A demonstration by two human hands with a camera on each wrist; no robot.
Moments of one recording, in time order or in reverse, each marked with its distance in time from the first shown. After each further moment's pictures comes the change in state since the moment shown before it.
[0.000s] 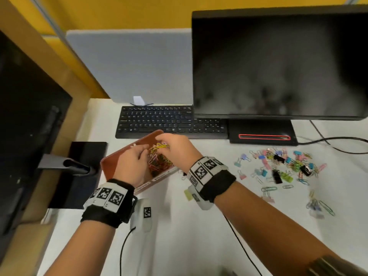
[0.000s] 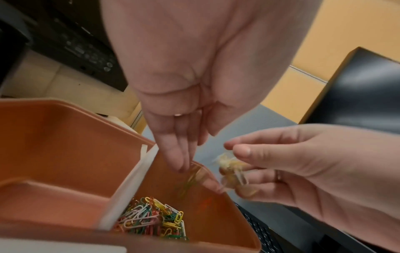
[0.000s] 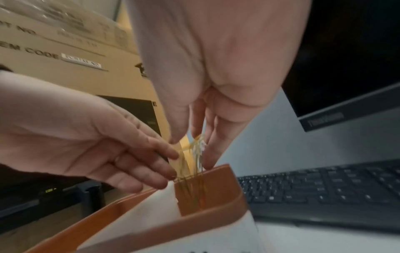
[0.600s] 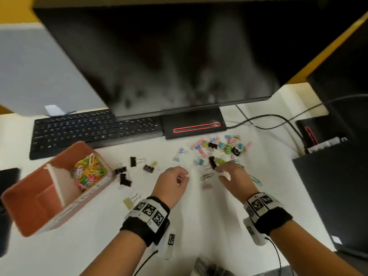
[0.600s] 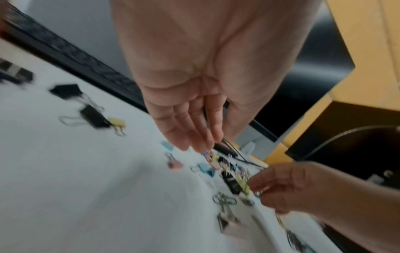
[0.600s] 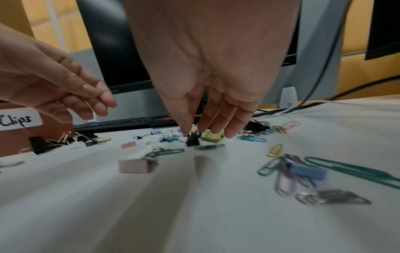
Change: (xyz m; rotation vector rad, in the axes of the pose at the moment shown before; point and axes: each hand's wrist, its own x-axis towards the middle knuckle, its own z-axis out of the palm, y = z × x) left_hand -0.070 0.111 0.202 -0.109 -0.454 0.329; right_hand -0.224 0.232 -0.097 -0.202 0.298 0.514
